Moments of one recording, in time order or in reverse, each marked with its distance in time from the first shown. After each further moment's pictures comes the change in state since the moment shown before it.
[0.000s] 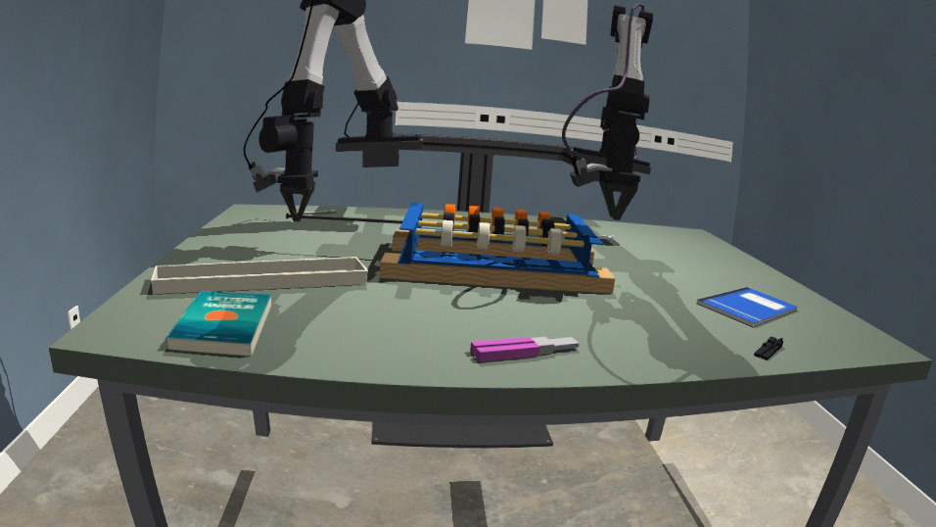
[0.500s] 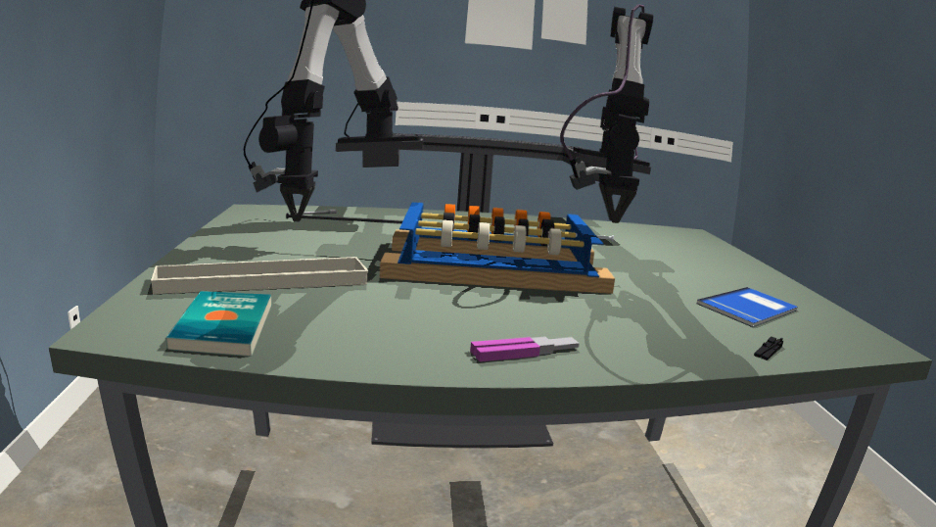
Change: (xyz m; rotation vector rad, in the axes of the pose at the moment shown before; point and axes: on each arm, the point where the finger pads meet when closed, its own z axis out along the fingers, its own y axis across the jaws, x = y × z) left arm -0.001 -0.001 0.007 0.001 -0.006 0.024; right arm 0.000 0.000 0.000 0.000 0.000 -0.001
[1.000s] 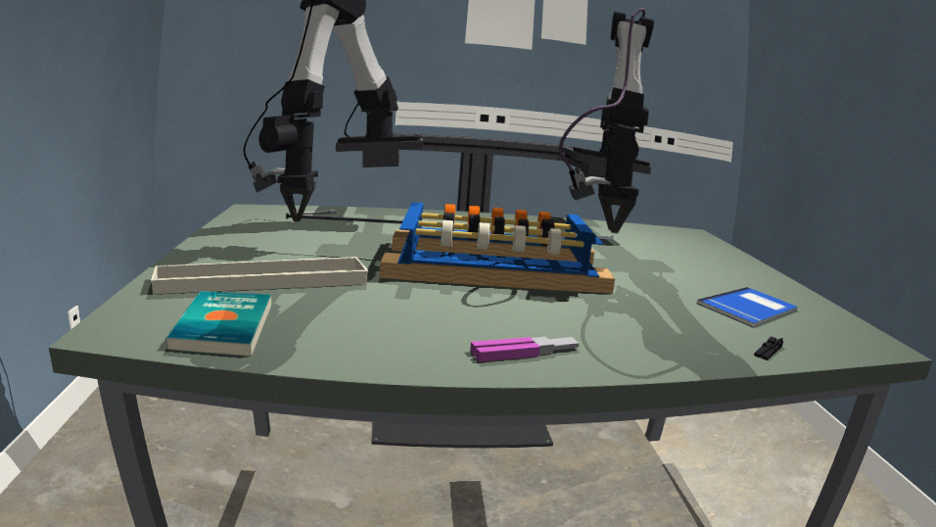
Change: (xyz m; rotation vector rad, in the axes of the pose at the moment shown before) left arm 0.001 0.001 0.021 -0.004 0.004 -0.001; right arm 0.000 0.000 0.000 0.000 0.000 -0.001
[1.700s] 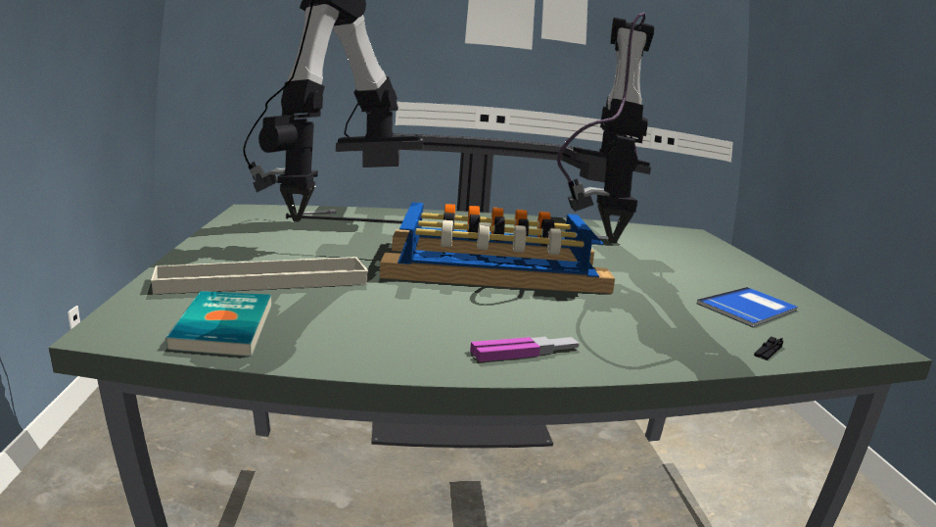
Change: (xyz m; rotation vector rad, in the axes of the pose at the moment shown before) left arm 0.001 0.000 0.022 -0.001 0.006 0.002; right arm 0.000 0.001 0.000 -0.001 0.000 -0.004
